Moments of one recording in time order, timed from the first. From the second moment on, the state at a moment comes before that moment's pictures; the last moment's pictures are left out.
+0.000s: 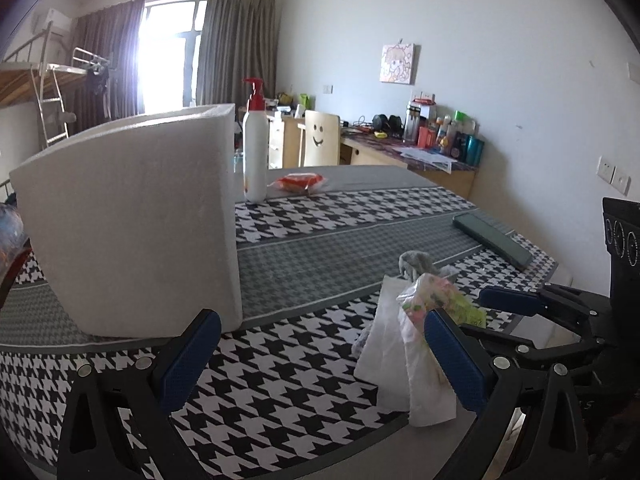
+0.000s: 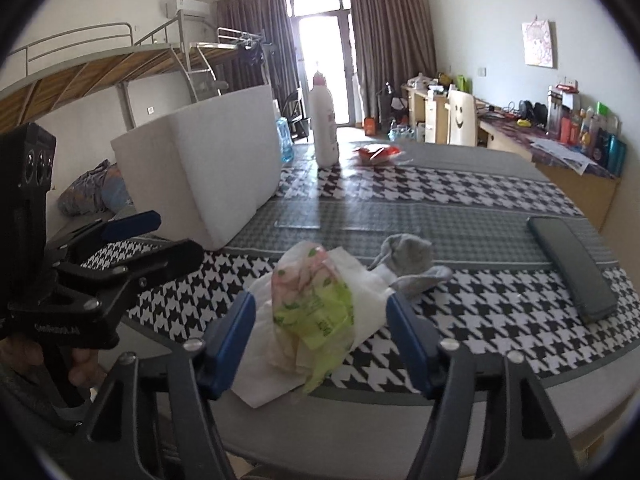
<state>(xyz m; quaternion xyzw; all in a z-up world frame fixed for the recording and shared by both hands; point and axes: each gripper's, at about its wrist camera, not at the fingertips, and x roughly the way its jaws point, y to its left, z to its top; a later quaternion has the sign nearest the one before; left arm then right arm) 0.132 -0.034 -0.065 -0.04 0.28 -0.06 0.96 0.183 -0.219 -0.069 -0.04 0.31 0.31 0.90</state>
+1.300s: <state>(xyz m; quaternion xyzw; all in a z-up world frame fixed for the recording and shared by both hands) 0.137 -0.067 -0.076 0.00 0.31 -0.10 0.94 0.176 -0.237 -0.068 -0.02 0.32 0.29 0.90</state>
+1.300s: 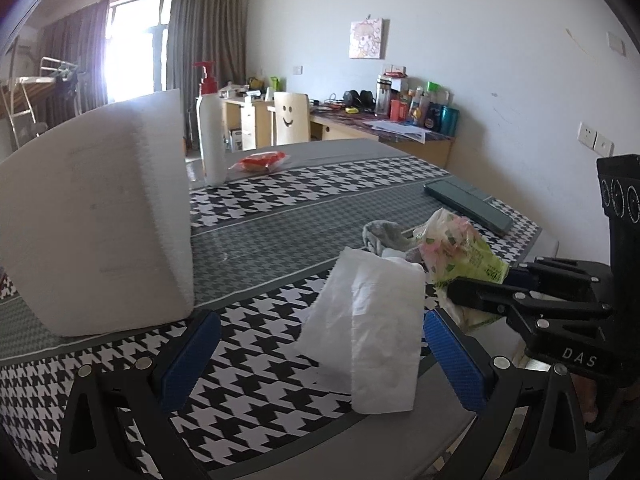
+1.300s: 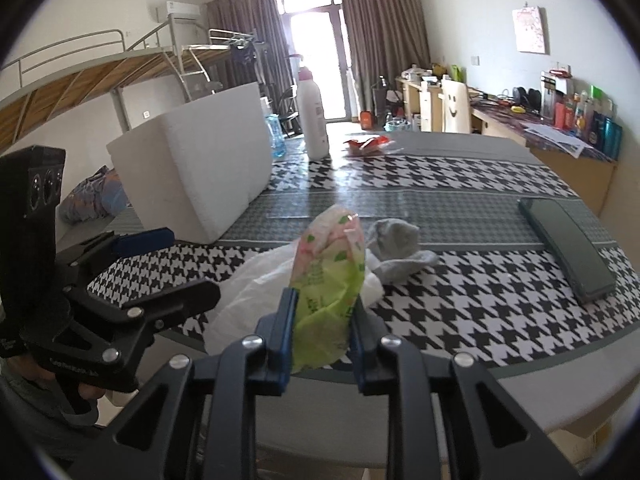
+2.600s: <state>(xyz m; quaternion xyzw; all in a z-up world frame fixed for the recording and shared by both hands) 0.157 -0.103 -0.097 0.05 0.36 -0.12 0.92 0.174 -0.267 -0.075 0.01 0.33 0.25 0.91</state>
